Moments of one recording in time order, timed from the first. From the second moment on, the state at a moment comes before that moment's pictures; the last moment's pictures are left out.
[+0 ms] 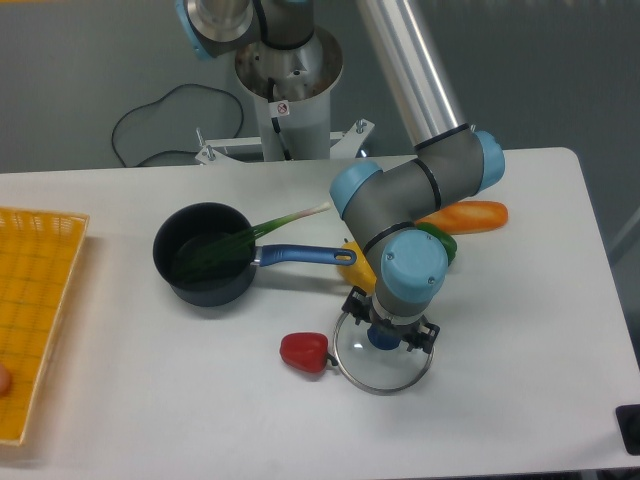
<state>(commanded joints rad) 2.52 -2.16 -1.50 -1.13 1.56 0.95</state>
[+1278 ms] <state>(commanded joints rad) 2.52 -2.16 -1.48 -1.13 1.56 0.97</state>
